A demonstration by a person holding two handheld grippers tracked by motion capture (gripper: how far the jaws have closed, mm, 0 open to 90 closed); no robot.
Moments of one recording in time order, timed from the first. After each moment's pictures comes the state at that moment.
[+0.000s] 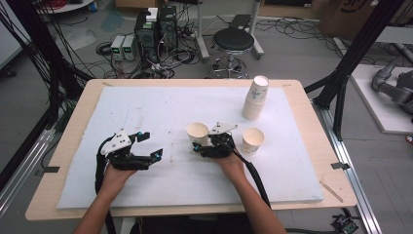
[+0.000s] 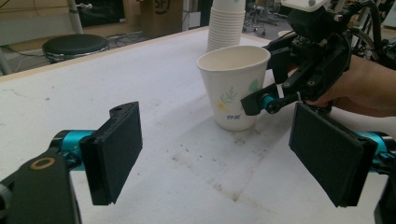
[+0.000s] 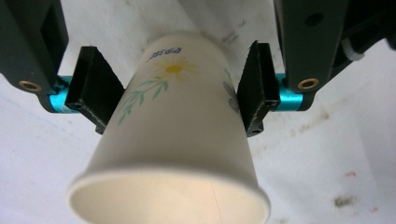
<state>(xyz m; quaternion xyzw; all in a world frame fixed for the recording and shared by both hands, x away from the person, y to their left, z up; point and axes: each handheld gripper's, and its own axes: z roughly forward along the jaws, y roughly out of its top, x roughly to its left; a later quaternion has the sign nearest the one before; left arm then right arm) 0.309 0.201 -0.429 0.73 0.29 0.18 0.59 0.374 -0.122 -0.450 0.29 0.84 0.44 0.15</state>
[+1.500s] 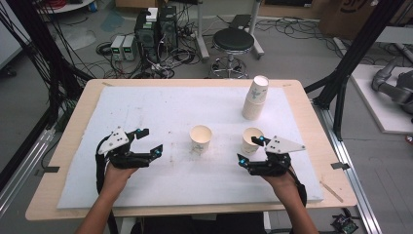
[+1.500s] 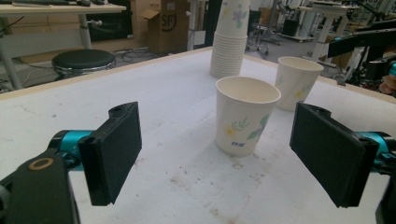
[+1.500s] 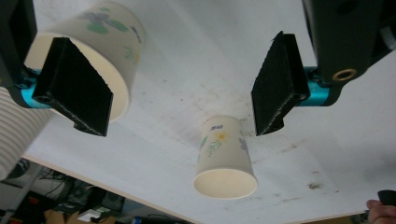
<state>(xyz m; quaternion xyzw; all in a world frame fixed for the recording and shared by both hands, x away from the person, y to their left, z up) 0.305 0.199 -0.418 0.70 0.30 0.20 0.62 0.289 -0.254 -0.394 0.29 0.80 0.48 0.22</state>
